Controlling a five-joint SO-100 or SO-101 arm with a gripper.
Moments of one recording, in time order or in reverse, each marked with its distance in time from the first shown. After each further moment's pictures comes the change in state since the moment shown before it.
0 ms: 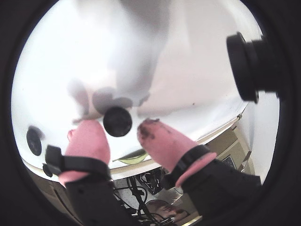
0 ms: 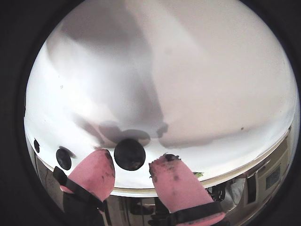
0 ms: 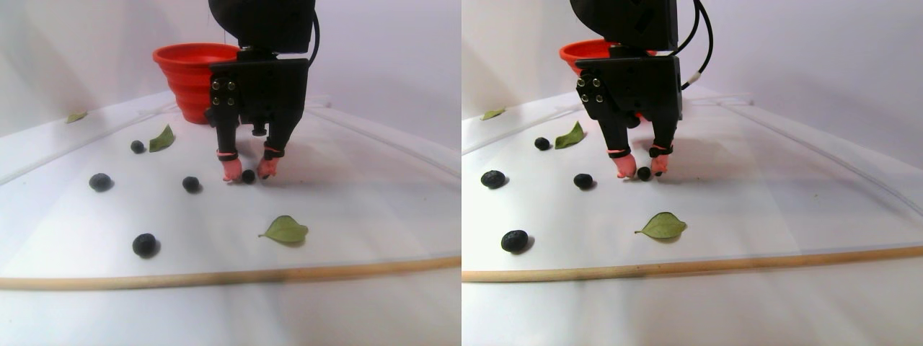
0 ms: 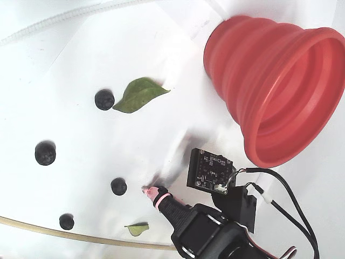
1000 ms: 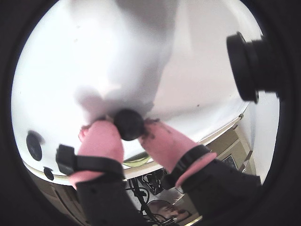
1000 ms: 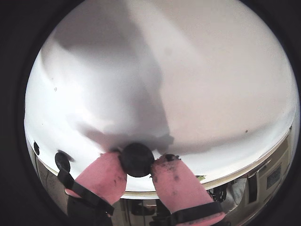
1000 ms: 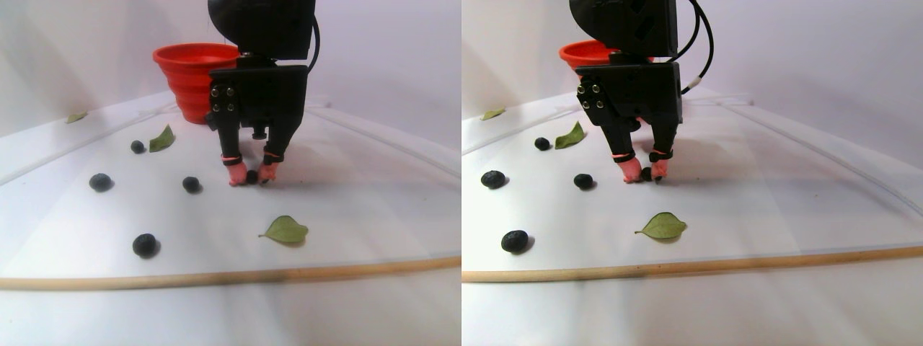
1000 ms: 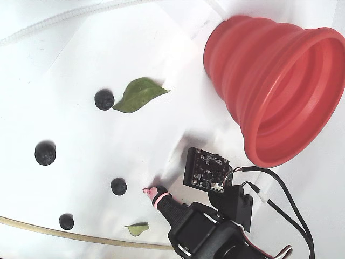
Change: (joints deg) arm 0.0 -2.1 -0.1 -2.0 0.6
